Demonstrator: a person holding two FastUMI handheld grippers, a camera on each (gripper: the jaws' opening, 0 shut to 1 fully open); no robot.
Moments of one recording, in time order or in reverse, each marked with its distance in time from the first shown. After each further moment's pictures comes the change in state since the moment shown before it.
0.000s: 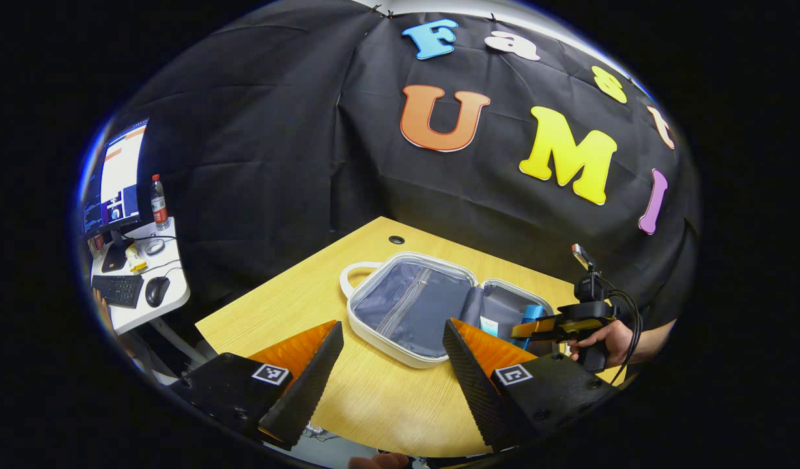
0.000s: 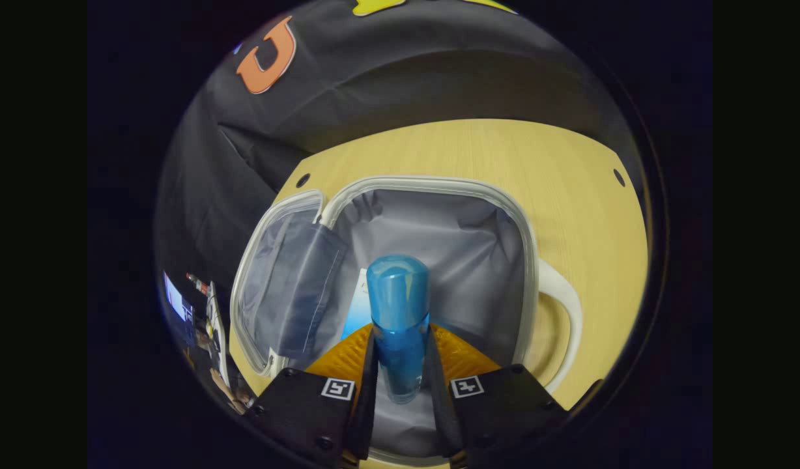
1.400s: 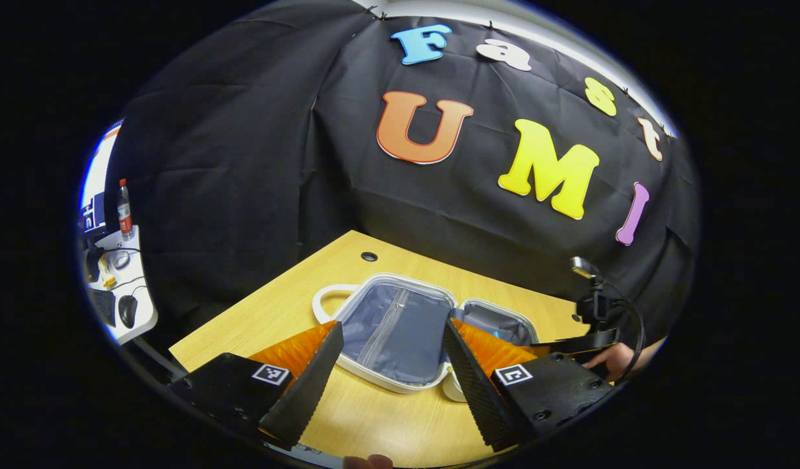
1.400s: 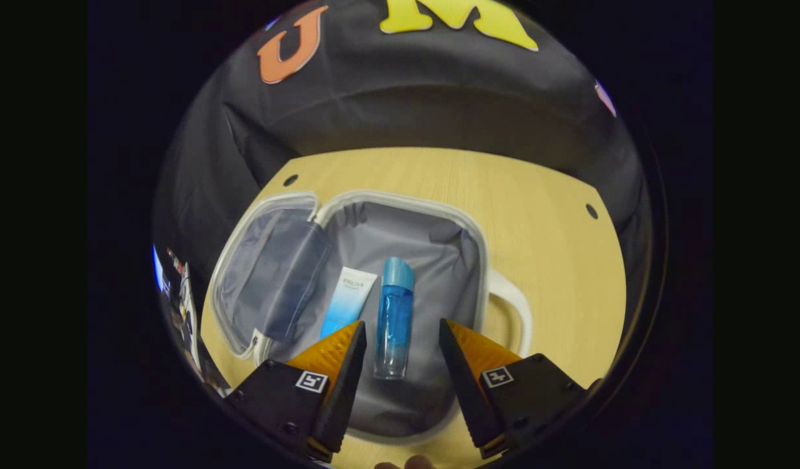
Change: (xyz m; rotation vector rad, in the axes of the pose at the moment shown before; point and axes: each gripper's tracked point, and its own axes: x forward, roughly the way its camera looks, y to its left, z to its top) left arm 0.048 0.010 0.030 -0.018 -0.026 -0.156; right arm -0.069 -0.009 0.003 -0.177 -0.152 -0.157
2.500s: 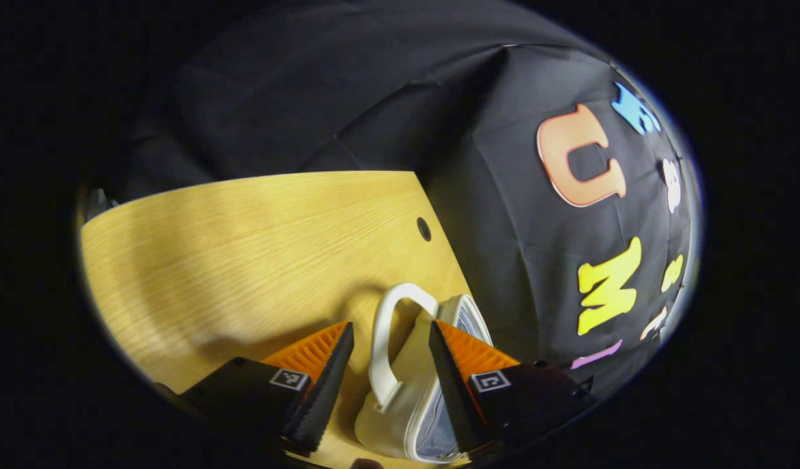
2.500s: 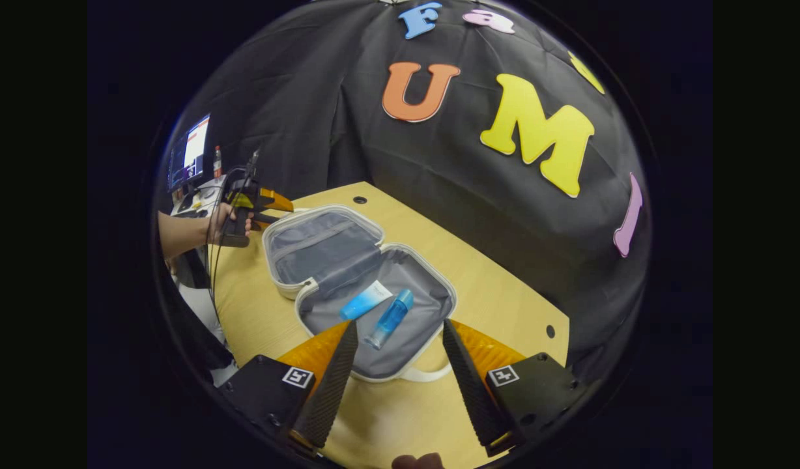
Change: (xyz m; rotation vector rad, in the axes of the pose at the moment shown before) left arm 0.226 0.129 -0.064 -0.777 0.240 -0.147; right arm -0.142 0.003 0.006 -0.513 -0.239 0.038
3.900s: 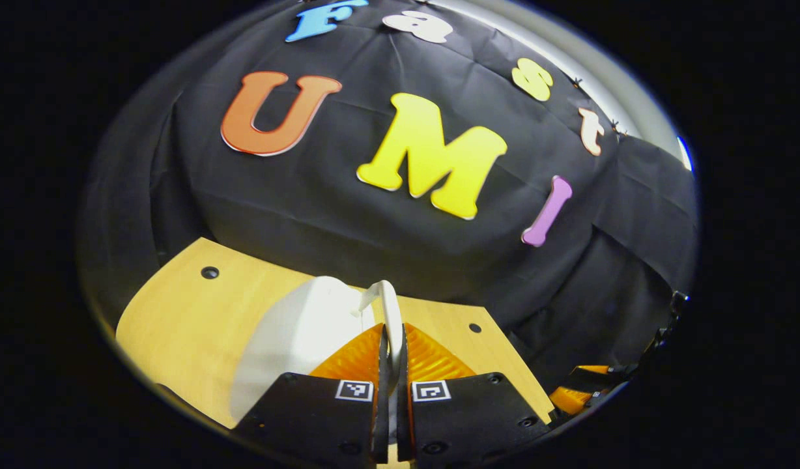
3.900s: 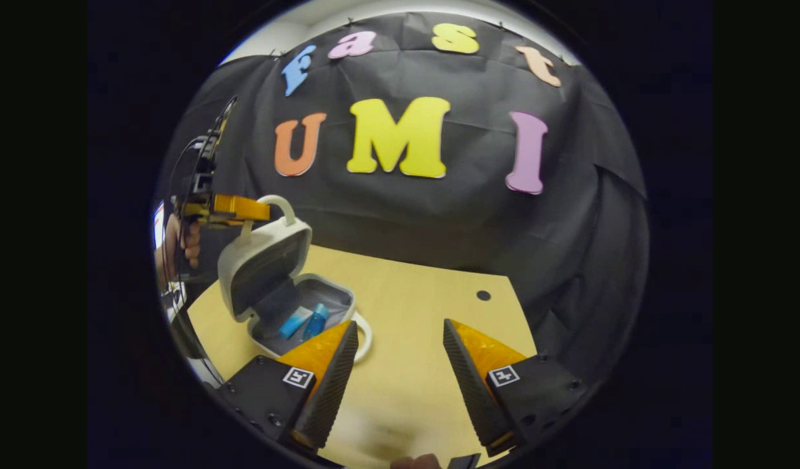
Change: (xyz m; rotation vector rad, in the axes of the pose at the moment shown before) left arm -0.053 -0.351 -0.262 0.885 0.047 -0.233; right arm -0.136 -0.159 -0.078 0.418 -0.185 -0.356
